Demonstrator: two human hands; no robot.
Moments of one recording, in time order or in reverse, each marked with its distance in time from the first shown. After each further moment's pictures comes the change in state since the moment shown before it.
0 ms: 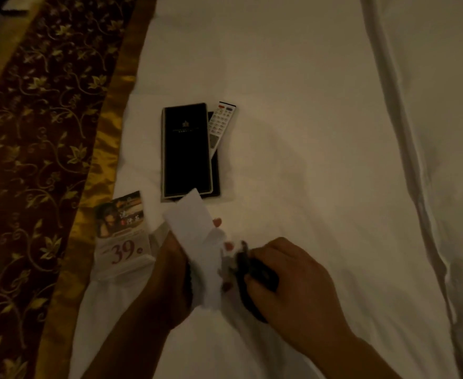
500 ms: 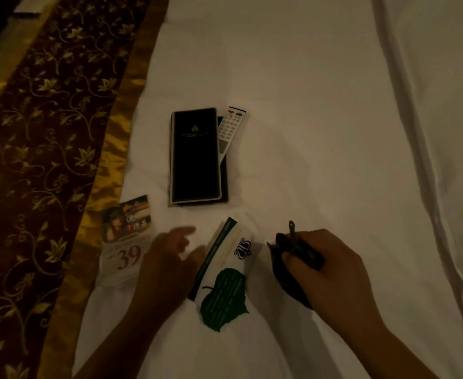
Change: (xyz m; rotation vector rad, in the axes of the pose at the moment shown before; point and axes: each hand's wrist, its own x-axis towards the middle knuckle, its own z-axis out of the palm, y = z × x) left_hand 0.016 0.004 -0.038 1.105 0.283 0.555; right_hand 0.019 0.039 -0.003 0.228 0.216 0.200
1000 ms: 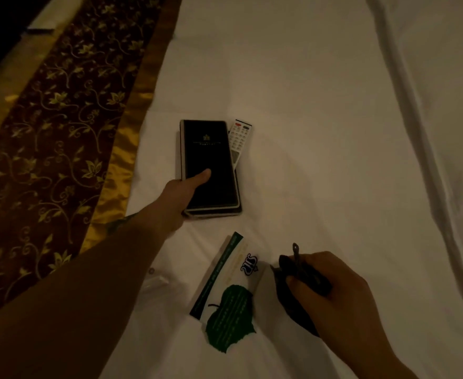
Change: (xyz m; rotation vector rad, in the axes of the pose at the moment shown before) left_hand 0.162 0.011 -0.005 -0.835 -0.176 -0.447; right_hand -0.003 0.000 0.007 0.038 -0.043 0.013
